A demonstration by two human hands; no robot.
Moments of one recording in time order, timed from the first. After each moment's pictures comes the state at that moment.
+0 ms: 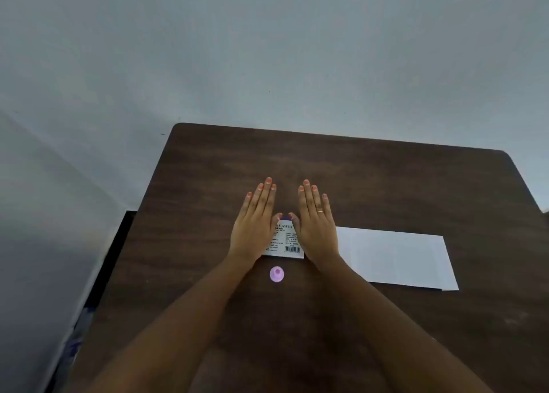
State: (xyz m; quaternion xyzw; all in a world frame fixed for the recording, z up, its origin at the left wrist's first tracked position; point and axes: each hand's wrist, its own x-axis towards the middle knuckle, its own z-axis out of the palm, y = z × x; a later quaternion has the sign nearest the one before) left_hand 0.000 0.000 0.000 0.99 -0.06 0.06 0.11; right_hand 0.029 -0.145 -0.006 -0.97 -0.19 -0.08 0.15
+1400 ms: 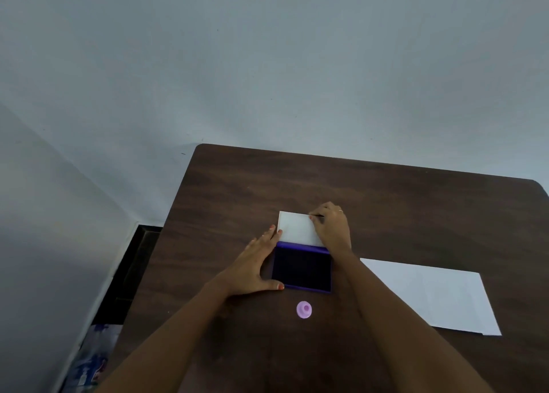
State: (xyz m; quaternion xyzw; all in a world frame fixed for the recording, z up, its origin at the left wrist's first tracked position) left_hand -0.007 0.078 -0.020 0.91 -0.15 -0.18 0.33; right_hand 0.099 -0.116 -0.005 -0.95 -0.08 0.01 0.32
